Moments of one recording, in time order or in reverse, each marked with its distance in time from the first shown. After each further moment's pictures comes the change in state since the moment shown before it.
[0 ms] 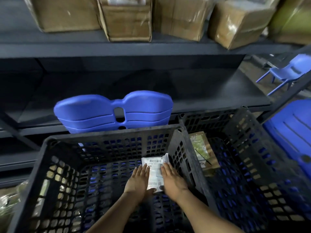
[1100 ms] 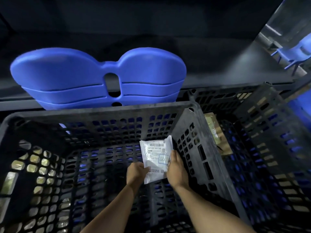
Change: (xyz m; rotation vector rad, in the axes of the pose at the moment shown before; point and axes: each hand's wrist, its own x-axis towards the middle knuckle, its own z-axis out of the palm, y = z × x) left_hand 0.066 -0.014 0.081 -0.945 0.147 -0.462; right_hand 0.055 0.011 0.083 0.411 0.198 0.383
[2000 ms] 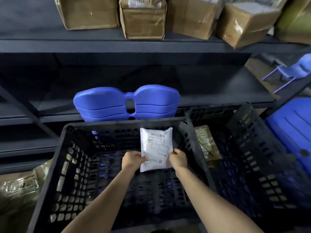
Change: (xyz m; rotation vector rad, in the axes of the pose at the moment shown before) left_hand -0.089 0.062 -0.121 -0.336 0.085 -0.072; right_hand -0.041 -0.068 -0.110 0.775 0.011 0.300
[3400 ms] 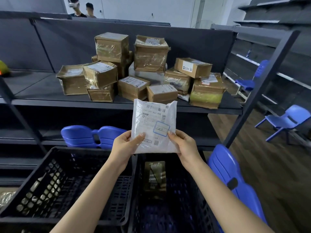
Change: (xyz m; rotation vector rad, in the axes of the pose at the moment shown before) left_hand -0.300 0.292 0.093 -0.702 -0.033 0.482; right_hand -0.110 -0.158 -0.396 0.668 -0.508 -0.408
